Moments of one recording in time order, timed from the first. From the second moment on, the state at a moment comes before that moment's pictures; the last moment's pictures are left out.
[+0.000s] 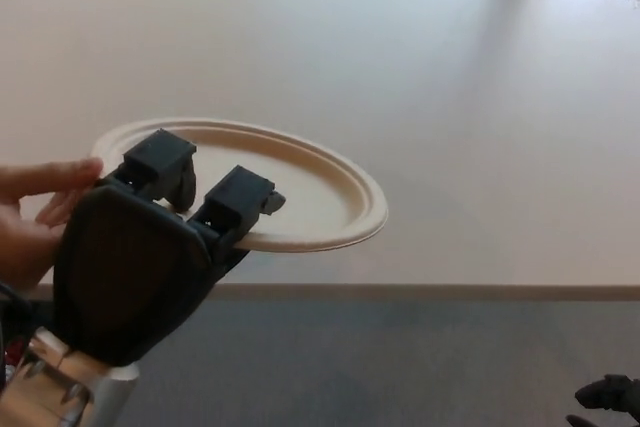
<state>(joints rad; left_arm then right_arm) 0.01 0.41 -0.10 -0.30 1.18 -0.33 0.39 -0.41 -0.43 0.20 1.31 -0.35 -0.19 0.09</state>
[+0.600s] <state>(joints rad) -0.32 0.41 -0.26 0.14 1.21 -0.25 0.45 -0.40 -0.43 0.21 1.31 -0.35 -0.19 0.09</state>
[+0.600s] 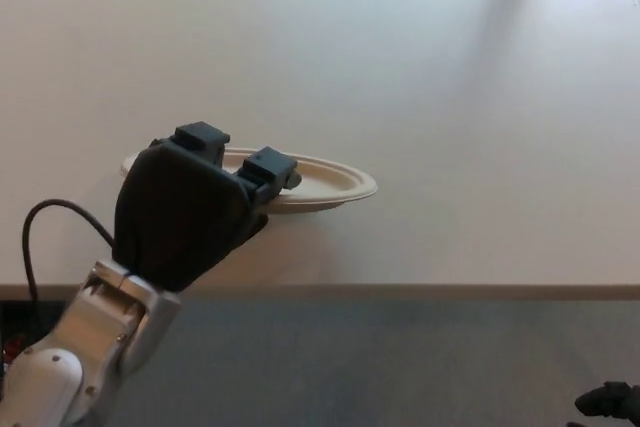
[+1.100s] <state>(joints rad) -0.54 0.40 -0.39 0.45 1.20 -0.18 0.44 -0.40 -0.42 0.23 1.31 -0.35 -0.19 0.09</state>
